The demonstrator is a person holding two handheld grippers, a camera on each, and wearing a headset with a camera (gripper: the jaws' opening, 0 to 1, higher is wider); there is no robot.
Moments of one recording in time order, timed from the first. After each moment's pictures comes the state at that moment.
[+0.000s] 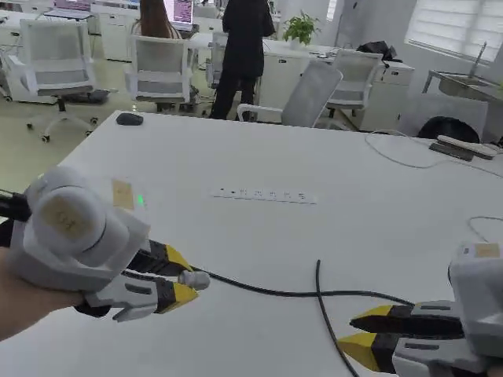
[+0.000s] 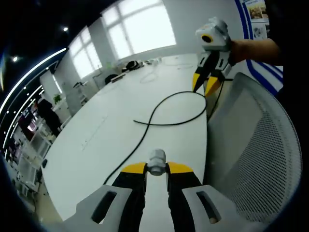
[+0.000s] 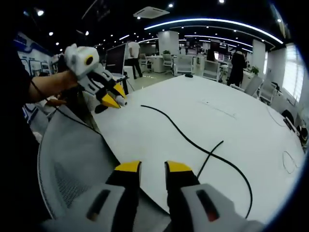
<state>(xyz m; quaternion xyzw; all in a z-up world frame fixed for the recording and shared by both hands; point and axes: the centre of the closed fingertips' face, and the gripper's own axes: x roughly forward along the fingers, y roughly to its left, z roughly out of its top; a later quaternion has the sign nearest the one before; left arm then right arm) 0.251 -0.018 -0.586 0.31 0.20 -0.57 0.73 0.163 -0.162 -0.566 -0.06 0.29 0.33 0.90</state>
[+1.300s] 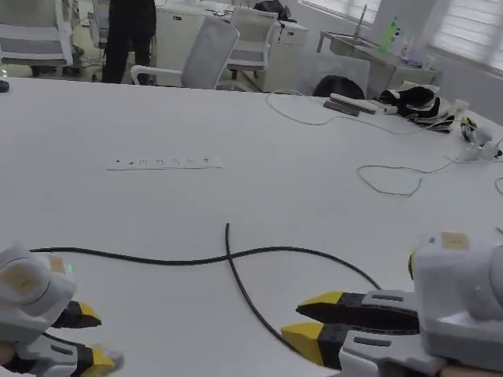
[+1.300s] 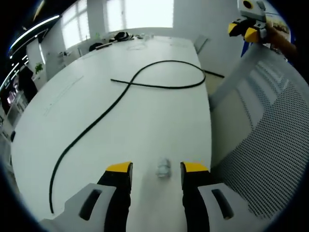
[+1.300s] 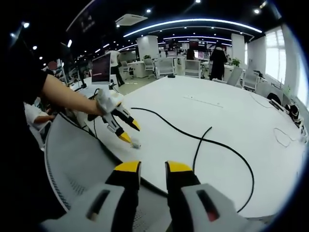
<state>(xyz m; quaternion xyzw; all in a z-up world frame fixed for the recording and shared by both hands) 0.261 -0.027 -0.691 0.26 0.31 -0.59 0.70 0.135 -0.186 -0.575 -0.02 0.30 0.26 0.92</state>
